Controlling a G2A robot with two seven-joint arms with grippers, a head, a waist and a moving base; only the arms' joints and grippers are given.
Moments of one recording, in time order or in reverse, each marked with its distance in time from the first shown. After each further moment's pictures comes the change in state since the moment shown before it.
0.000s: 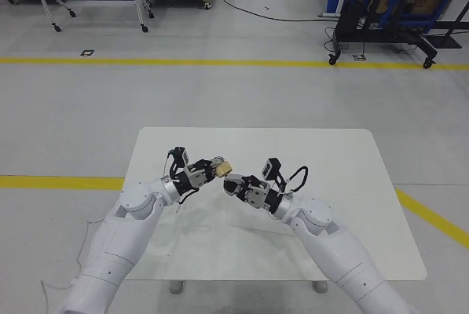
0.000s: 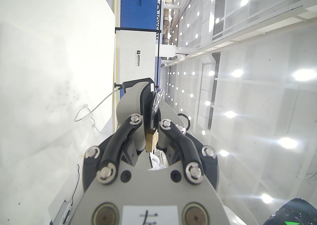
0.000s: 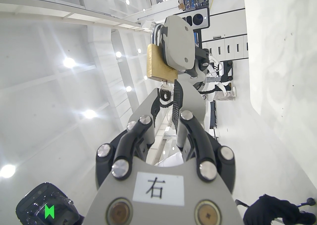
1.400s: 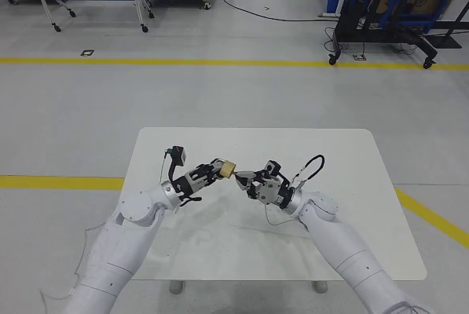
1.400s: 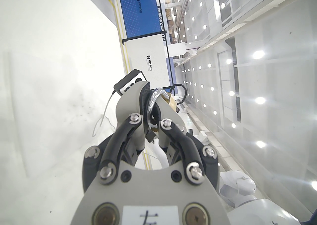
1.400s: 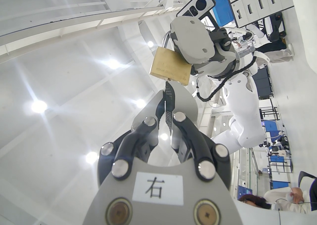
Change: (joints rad) left arm 0.072 0.011 -0.010 -0.103 0.201 -0.171 0.072; right arm 0.072 -0.026 0.044 0.197 0.318 0.182 0.286
